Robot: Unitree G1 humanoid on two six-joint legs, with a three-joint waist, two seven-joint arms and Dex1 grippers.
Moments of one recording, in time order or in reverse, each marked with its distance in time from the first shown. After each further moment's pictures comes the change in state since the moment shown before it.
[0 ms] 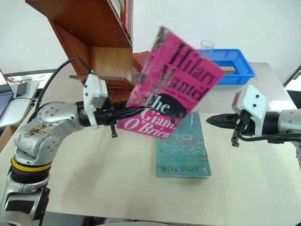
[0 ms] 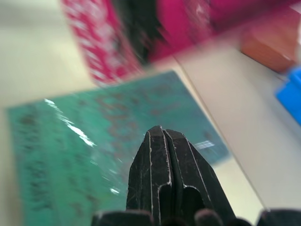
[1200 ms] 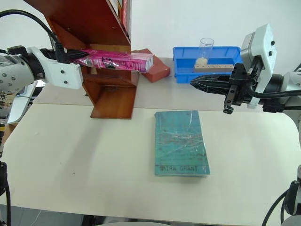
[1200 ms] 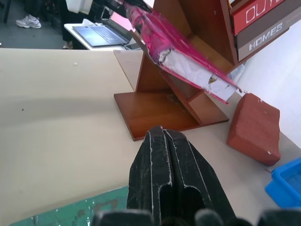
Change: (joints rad) left arm -0.297 0.385 -0.024 0.568 0.857 -0.866 0.020; right arm -0.417 0.068 0.059 0.072 0.254 0.145 -0.180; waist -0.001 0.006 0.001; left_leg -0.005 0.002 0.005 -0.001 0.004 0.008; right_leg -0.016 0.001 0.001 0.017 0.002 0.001
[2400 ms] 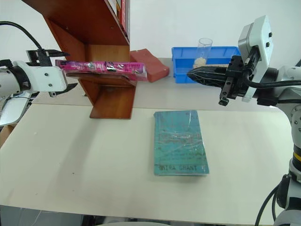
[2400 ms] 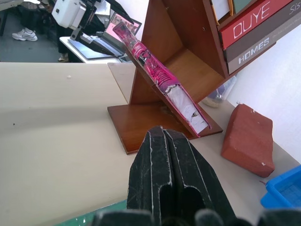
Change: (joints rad) left arm 0.186 0.084 0.129 -0.032 -0.156 0.153 -0.091; right arm -0.063 0.051 0.035 0.052 -0.031 -0.017 -0.016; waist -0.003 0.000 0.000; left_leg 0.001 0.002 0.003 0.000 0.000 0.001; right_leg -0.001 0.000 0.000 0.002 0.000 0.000
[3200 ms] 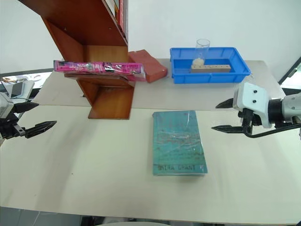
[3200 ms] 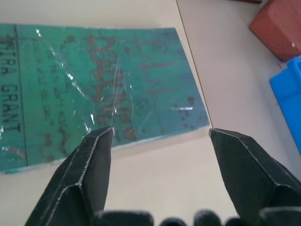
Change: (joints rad) left arm 0.655 -0.061 0.574 -0.323 -0.582 0.745 -0.145; right arm 0.304 -0.238 0.114 0.224 -0.432 -0.521 0.370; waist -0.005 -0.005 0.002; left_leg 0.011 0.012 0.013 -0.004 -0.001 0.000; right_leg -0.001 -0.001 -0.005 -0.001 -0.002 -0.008
